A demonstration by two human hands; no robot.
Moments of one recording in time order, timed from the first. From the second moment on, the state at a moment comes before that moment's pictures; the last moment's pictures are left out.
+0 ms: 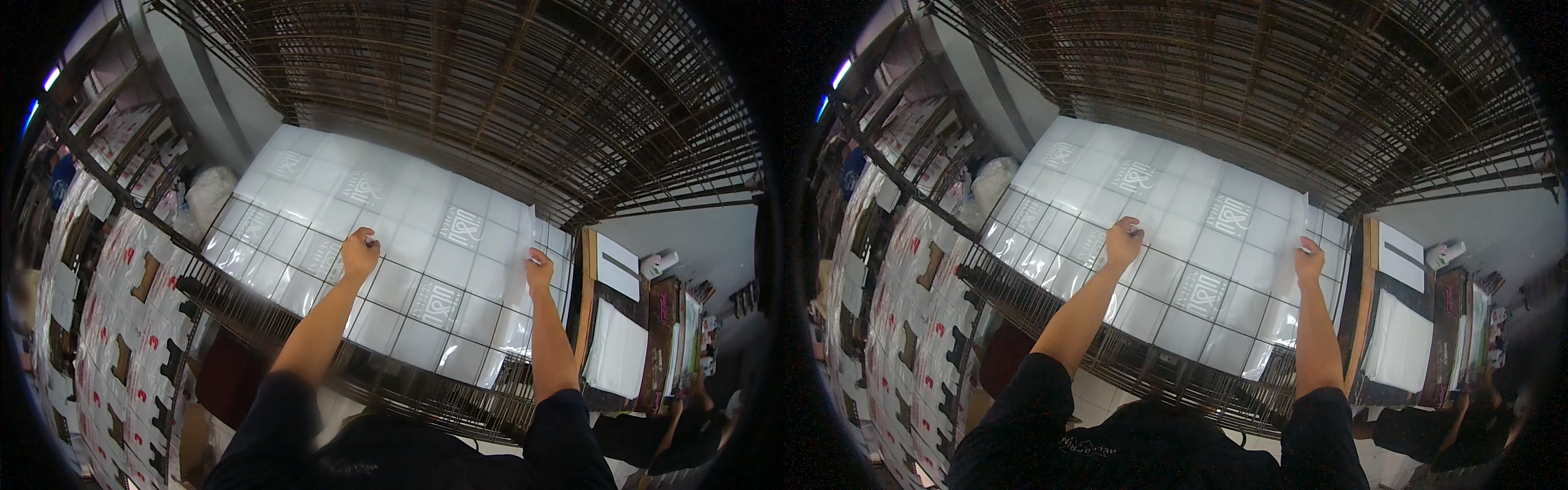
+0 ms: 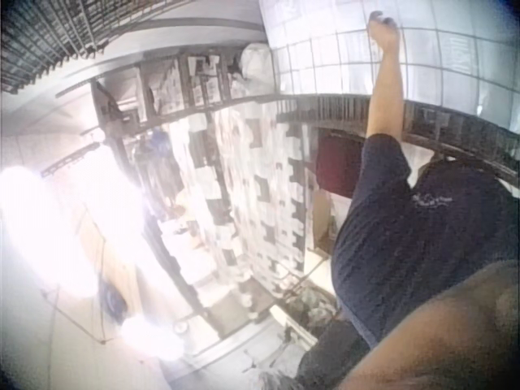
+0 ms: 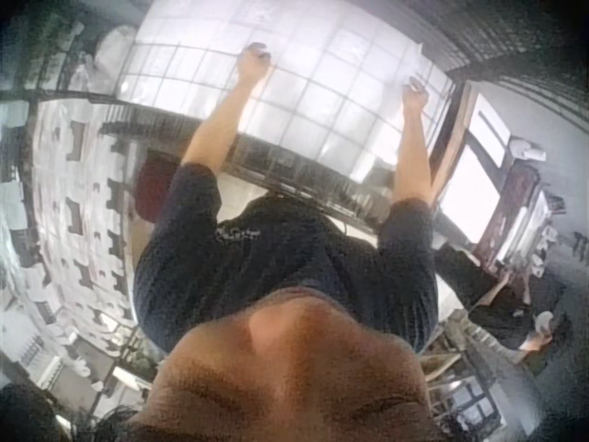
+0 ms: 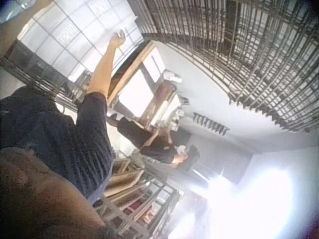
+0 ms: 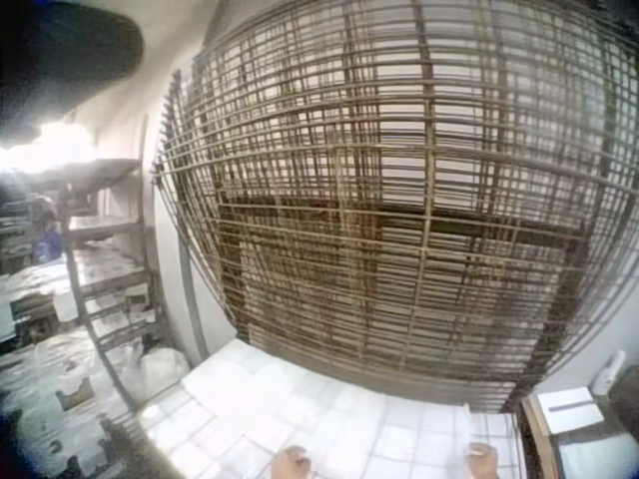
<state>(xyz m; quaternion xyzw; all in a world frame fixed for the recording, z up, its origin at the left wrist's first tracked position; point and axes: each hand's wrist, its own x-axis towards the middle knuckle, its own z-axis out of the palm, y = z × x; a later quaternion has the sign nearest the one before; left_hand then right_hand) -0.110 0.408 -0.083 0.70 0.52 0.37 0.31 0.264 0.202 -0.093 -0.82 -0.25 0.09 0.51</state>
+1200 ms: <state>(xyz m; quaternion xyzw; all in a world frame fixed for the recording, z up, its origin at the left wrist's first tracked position) -0.219 0.150 0.017 0.84 0.32 0.27 0.34 0.264 -0.306 -0.254 -0.68 0.20 -0.14 0.69</state>
